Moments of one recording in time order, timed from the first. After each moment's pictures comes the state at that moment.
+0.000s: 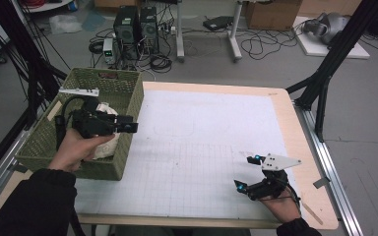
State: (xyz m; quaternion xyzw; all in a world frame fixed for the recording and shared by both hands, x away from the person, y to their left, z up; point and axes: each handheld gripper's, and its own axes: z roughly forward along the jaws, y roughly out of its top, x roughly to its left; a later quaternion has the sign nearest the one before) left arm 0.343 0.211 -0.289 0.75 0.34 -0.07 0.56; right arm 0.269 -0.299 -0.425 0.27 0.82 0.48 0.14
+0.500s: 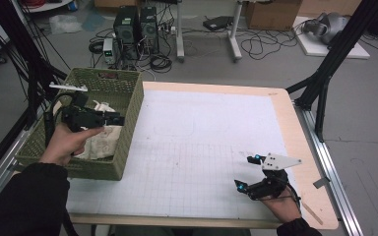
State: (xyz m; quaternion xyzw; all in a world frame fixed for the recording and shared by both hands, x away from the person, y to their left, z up) left arm 0.364 0.245 -0.302 0.74 0.40 -0.06 0.54; right arm 0.269 -0.300 -0.424 0.27 0.82 0.48 0.14
